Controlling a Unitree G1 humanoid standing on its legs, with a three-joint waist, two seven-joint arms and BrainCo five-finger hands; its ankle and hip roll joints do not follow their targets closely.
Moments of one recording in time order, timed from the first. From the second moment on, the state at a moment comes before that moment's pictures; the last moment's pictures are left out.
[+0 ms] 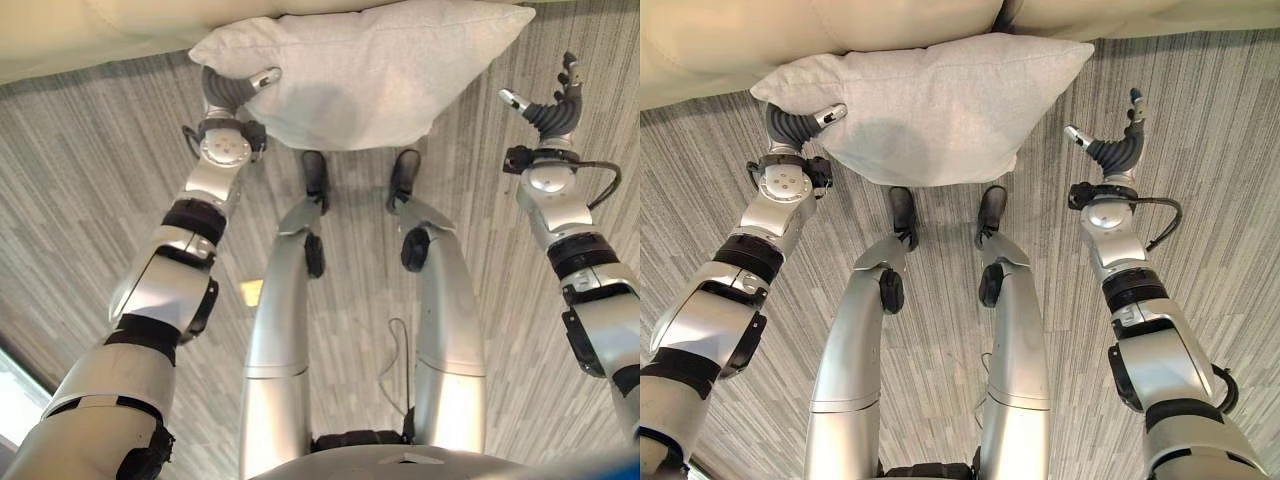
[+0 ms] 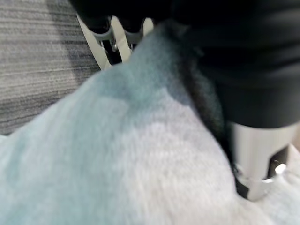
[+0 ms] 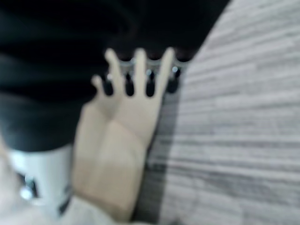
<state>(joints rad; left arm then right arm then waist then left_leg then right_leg) -1.10 0.49 -0.39 0.92 -0.42 -0.17 0.44 -0.90 -0.56 0.31 0.78 0.31 -0.18 -0.52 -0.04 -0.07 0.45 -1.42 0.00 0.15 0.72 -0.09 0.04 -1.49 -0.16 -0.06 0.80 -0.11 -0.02</state>
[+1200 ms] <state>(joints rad) -1.07 0.53 -0.42 0.74 -0.42 -0.20 0.44 -0.93 -0.64 0.26 0.71 0.41 -0.26 -0.35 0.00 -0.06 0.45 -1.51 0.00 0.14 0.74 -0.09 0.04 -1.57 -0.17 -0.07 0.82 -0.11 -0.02</state>
